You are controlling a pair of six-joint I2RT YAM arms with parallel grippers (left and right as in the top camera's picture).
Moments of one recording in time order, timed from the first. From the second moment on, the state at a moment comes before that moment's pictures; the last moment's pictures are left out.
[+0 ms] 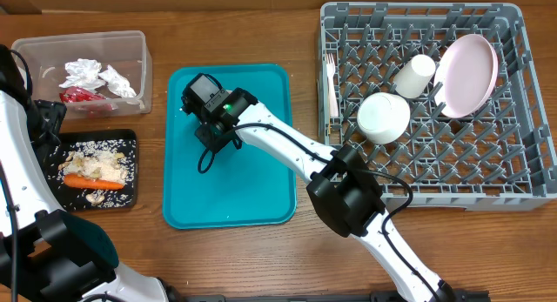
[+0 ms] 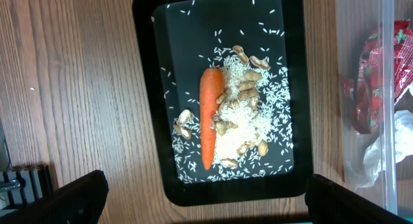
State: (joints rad) left arm 0.51 1.80 1.81 -1.43 -0.26 -0.98; right arm 0.83 2.53 2.25 -0.90 -0.06 0.01
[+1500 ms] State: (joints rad) left arm 0.51 1.80 1.81 -1.43 -0.26 -0.98; right arm 0.82 2.52 2.25 -0.92 -0.09 0.07
